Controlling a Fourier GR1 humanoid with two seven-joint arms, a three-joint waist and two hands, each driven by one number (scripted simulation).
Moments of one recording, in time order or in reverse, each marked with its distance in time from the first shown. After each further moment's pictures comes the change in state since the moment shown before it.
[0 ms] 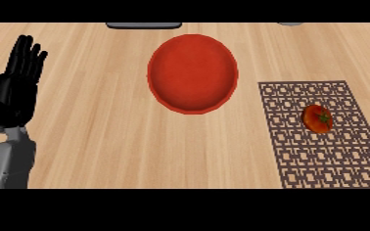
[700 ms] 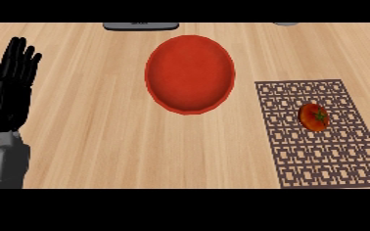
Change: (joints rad) left arm 0.026 0.007 0.012 -0.042 0.011 -0.003 0.027; right arm -0.079 -0.003 -0.149 -0.476 -0.329 0.310 0.071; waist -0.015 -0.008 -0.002
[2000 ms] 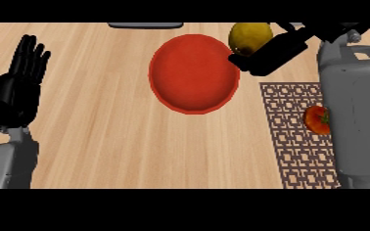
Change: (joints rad) left arm -0.025 -0.024 -0.022 0.015 -0.018 0.007 0.000; right arm -0.543 0.496 0.395 -0.070 -0.174 0.098 0.802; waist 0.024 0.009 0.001
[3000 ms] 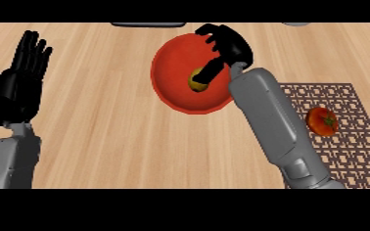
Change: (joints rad) left arm -0.032 0.002 0.002 0.033 -0.006 -0.008 -0.024; right arm 0.005 0.209 0.112 0.598 0.177 -0.522 -0.160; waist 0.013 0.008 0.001
